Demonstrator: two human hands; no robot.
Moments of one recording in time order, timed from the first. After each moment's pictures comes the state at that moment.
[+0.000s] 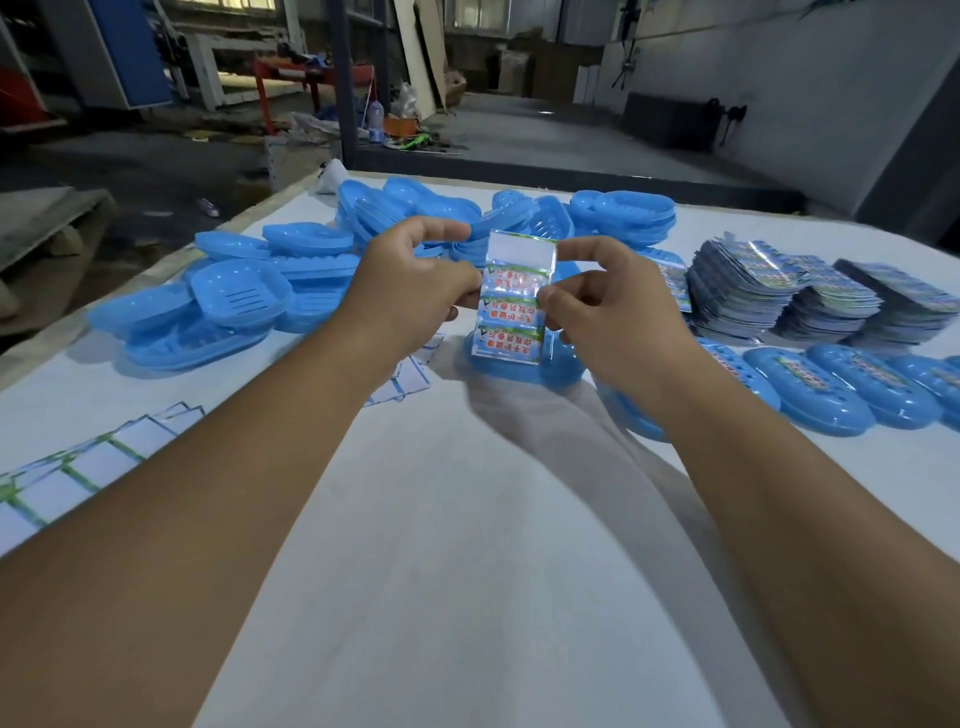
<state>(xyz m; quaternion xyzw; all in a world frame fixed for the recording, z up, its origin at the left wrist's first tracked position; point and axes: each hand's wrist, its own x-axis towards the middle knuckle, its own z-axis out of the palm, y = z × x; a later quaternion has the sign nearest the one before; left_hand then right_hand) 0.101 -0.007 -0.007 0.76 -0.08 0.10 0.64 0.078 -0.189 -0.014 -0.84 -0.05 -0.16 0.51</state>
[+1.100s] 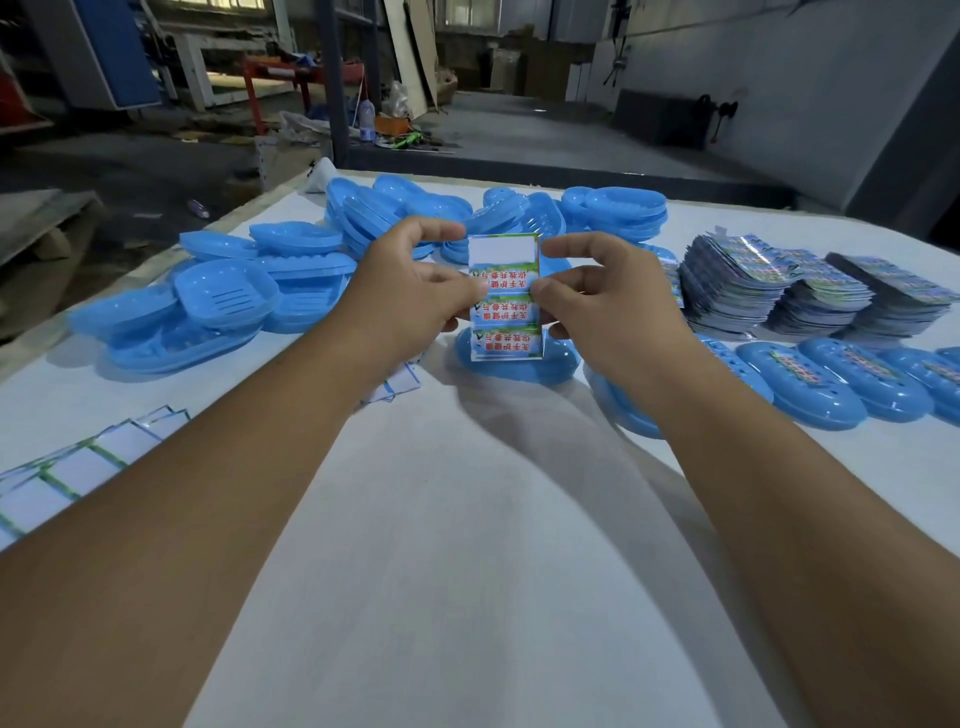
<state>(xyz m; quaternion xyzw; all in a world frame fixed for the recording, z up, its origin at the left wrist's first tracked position) 0.103 -0.006 -0.014 0.77 -0.13 0.07 0.62 0.075 -0.189 -0.007 -0.82 -0.02 -0.15 0.56</state>
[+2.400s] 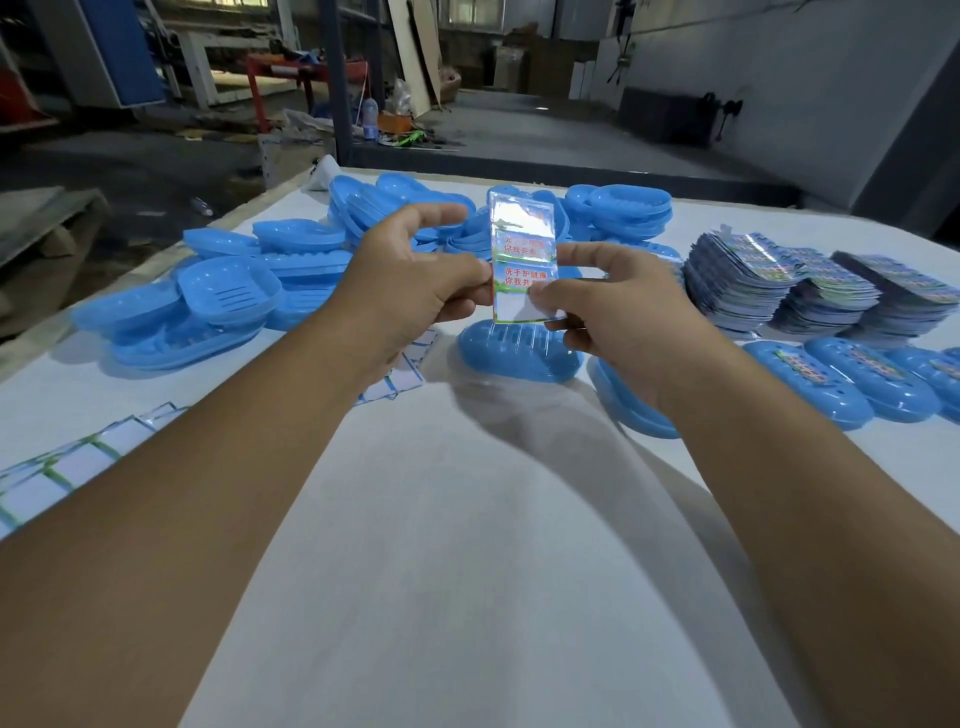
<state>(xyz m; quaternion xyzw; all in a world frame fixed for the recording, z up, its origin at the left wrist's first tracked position) 0.098 -0.008 -0.005 0.70 -0.11 0.03 0.71 0.069 -0.189 -0.001 -0.77 0.01 -0.07 0.64</state>
